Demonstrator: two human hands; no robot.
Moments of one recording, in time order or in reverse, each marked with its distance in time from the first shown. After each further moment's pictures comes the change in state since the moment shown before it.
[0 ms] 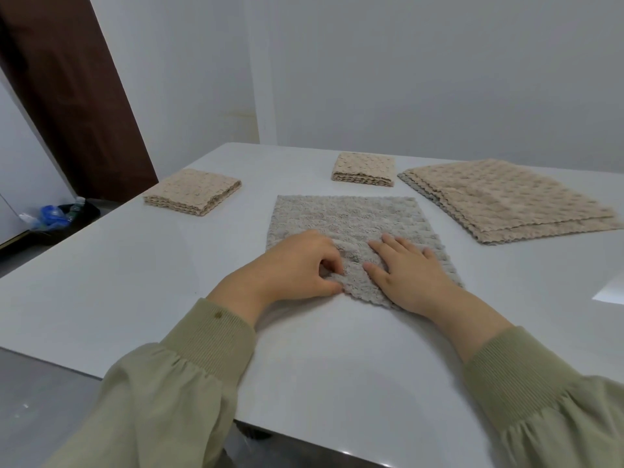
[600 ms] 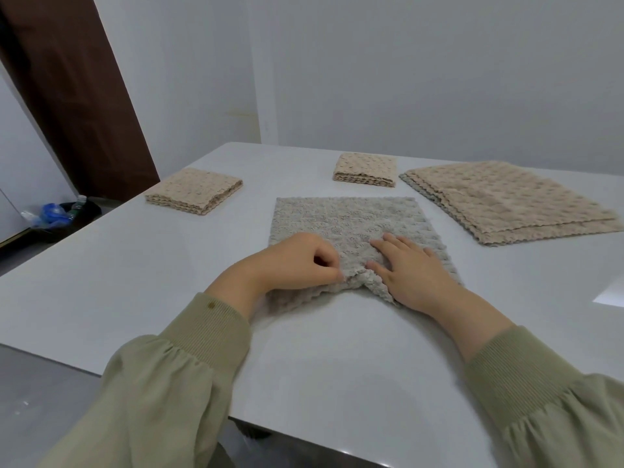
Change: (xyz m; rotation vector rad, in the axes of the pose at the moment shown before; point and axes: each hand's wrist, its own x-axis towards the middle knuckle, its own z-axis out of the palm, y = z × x) left_hand -0.004 0.003 -0.015 -0.408 -0.176 -0.171; right_hand 0.002 0.003 0.001 0.020 0.032 -0.024
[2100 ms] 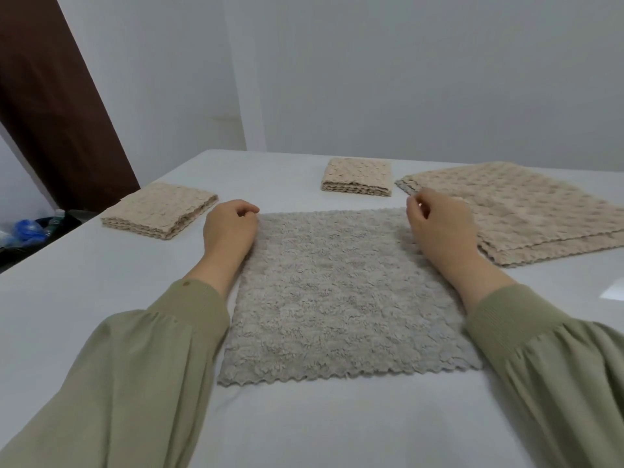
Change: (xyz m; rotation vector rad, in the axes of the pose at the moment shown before) left_hand 0.090 -0.103 -0.036 -0.163 0.925 -0.387; right_hand 0.101 0.062 -0.019 0.203 0.715 0.108
